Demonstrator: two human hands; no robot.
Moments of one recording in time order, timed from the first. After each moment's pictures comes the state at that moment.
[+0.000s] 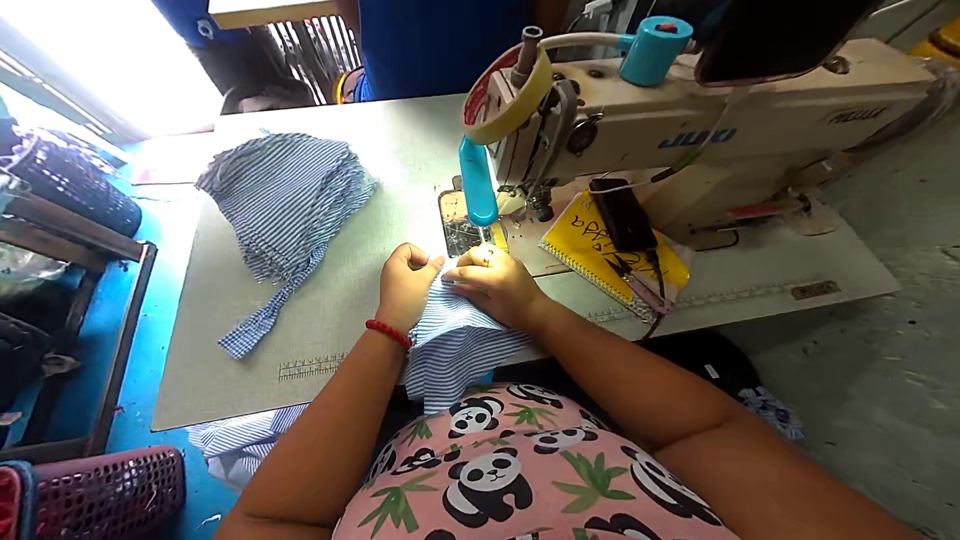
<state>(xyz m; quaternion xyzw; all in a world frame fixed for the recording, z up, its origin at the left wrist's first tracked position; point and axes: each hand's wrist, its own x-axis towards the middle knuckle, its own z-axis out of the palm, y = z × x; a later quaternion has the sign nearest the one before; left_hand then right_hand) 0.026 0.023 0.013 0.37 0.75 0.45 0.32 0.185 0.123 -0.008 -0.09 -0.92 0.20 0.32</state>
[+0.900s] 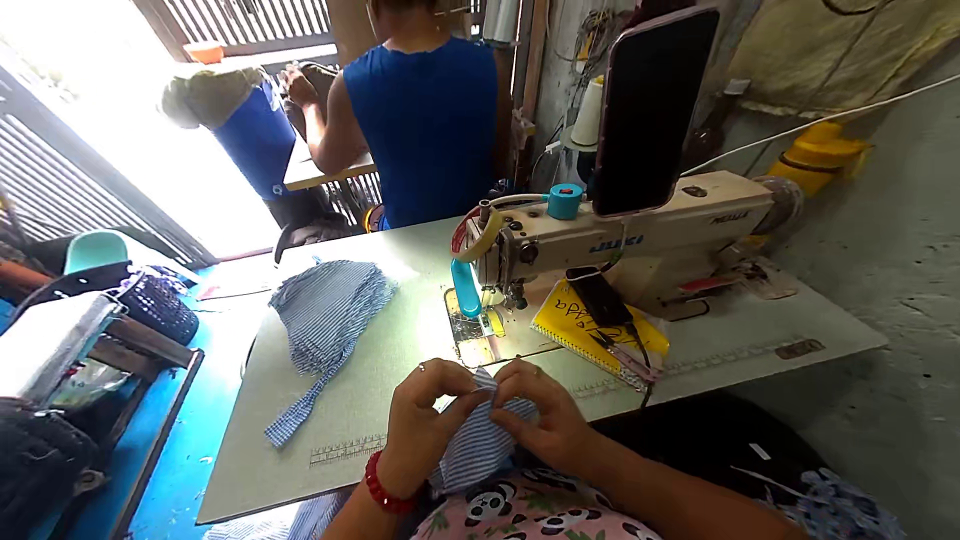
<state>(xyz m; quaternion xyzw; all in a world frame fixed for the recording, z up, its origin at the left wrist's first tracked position) 0.059 -0.031 0.074 0.61 0.43 0.63 0.22 0.242 0.051 0.051 -0.08 -0.79 0.42 0.44</state>
